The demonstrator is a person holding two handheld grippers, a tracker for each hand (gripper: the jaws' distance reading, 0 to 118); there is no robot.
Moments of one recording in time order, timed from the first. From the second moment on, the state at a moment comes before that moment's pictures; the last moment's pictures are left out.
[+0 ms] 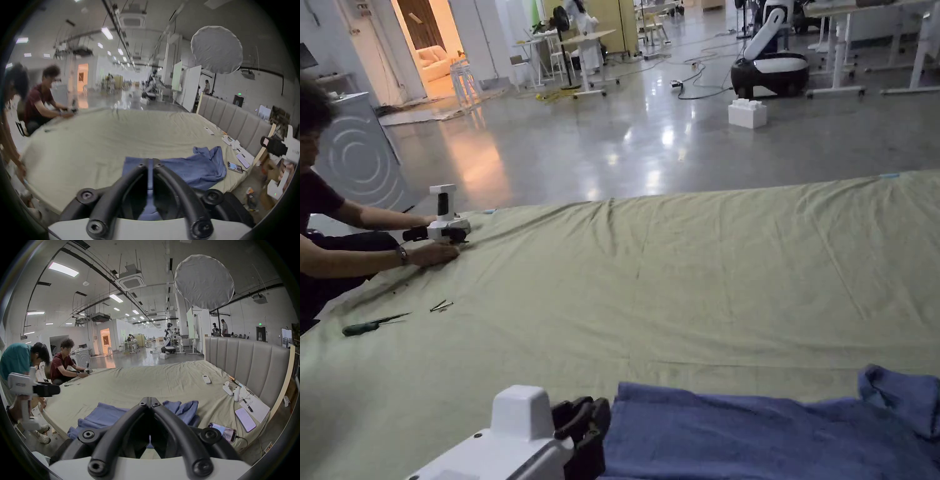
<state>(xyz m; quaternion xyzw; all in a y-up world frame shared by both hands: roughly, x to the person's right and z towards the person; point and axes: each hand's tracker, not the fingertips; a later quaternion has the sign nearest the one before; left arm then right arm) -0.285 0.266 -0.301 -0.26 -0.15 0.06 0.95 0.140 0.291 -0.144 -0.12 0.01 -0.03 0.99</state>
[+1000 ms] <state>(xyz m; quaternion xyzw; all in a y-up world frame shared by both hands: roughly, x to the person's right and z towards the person) -0.204 0.105 -0.545 -0.54 -0.10 -0.04 0.84 0.247 0.235 -0.247 -0.29 -0.04 -0.06 0.95</state>
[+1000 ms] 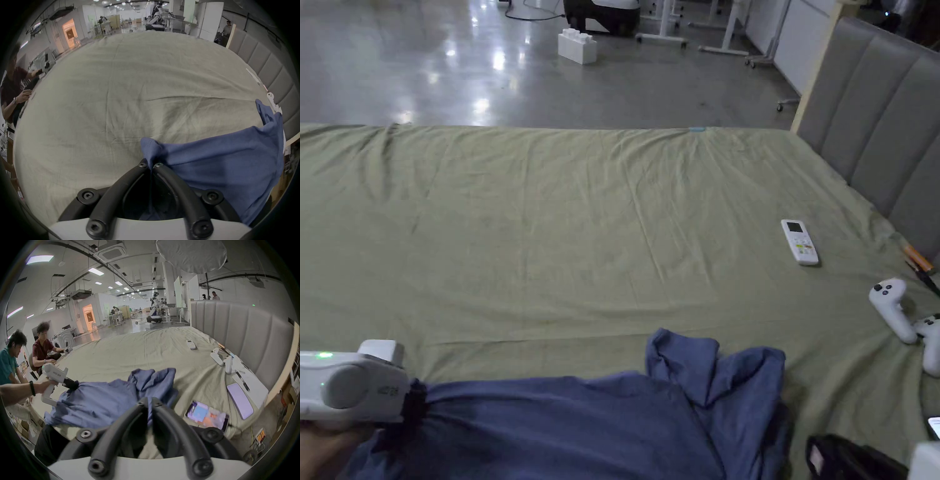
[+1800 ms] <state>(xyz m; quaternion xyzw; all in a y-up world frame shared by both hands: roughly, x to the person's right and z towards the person) -0.207 0.106 -0.549 -0.54 -0.10 -0.01 0.83 0.336 0.118 -0.479 -0.51 -0.08 -0.06 0.85</state>
